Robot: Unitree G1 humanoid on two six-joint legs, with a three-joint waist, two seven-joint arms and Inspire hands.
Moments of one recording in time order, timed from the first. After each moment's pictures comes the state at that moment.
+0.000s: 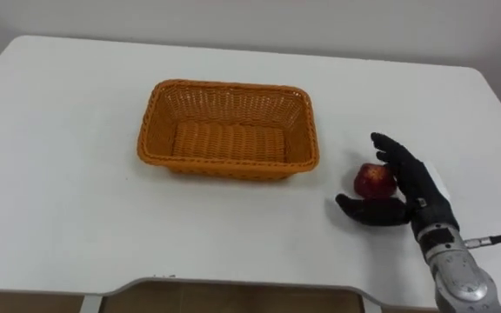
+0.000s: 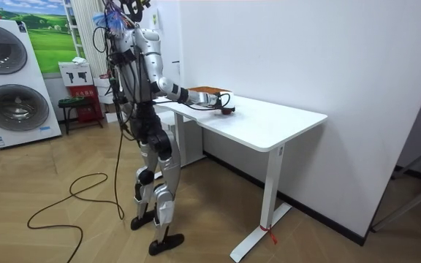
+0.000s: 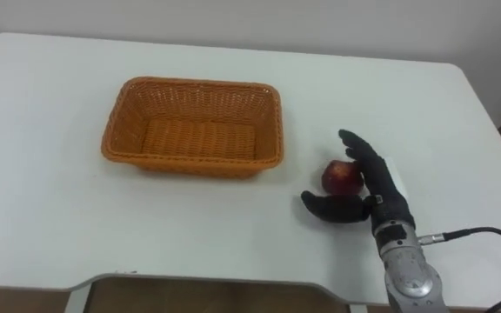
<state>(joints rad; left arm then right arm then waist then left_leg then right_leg) 0.23 0.26 0.07 1.10 0.06 -0.11 -0.04 0.09 -0.36 0.07 0.30 0.03 -0.20 -0.07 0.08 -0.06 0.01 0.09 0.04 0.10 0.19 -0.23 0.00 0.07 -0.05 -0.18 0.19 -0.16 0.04</state>
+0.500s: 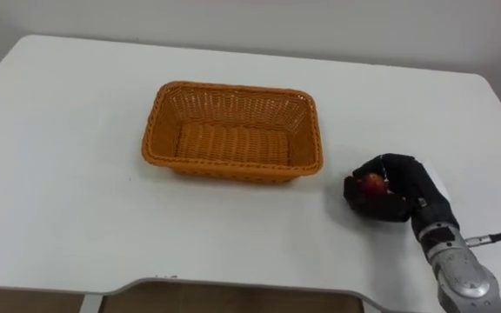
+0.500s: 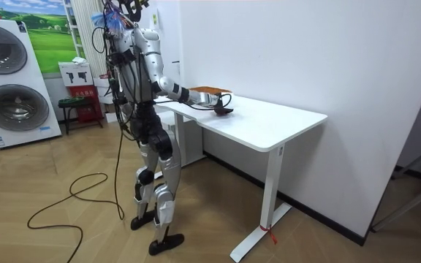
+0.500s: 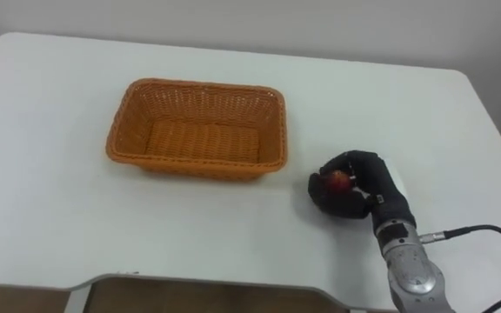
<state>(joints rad) 0.24 0.26 0.07 1.10 0.06 -0.11 -0.03 0.08 -0.35 0.06 0.37 0.03 -0.20 -0.04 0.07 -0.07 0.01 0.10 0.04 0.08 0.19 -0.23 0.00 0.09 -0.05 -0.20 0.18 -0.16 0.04</state>
